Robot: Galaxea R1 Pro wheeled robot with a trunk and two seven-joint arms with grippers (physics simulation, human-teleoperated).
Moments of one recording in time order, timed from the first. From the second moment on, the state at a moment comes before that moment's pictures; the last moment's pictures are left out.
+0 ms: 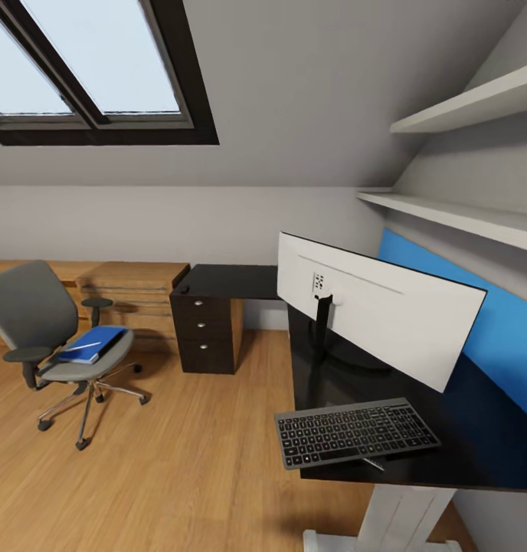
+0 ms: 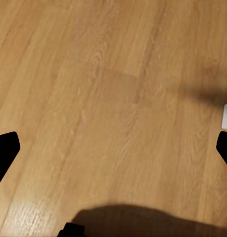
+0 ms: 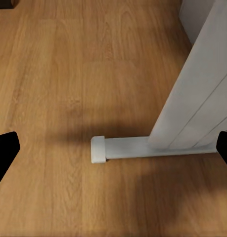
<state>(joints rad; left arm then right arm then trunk) 0.00 -0.02 -0.22 -0.71 0.34 -0.08 0.25 -0.13 0.10 0.02 -0.40 0.01 -0.46 -0.20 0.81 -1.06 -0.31</state>
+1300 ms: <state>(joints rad) 0.00 -0.01 -0.22 -0.71 0.34 -0.08 0.25 -0.13 0.09 -0.02 -1.14 0.01 0.02 -0.21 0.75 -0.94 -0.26</state>
